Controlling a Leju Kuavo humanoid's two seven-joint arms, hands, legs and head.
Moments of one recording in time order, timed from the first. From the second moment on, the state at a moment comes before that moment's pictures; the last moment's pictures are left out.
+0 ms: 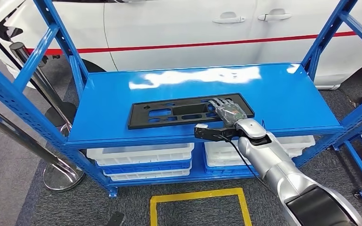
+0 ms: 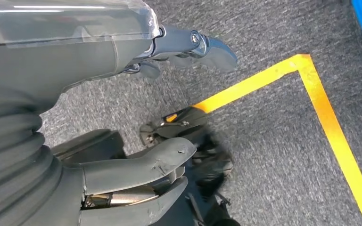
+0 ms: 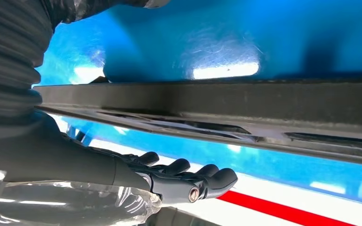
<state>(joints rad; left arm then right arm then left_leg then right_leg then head) -0.17 -0.22 0.93 -0.22 -1.20 0.00 -0.35 -0.83 -0.05 0.57 -0.63 1.05 -0.05 -0.03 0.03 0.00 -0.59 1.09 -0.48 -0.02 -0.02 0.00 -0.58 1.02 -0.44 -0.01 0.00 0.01</state>
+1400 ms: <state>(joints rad) -0.17 -0.22 0.93 -0.22 -1.19 0.00 -0.35 -0.79 -0.04 0.53 -0.67 1.10 -0.15 -0.02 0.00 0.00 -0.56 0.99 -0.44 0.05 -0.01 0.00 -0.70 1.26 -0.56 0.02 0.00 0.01</state>
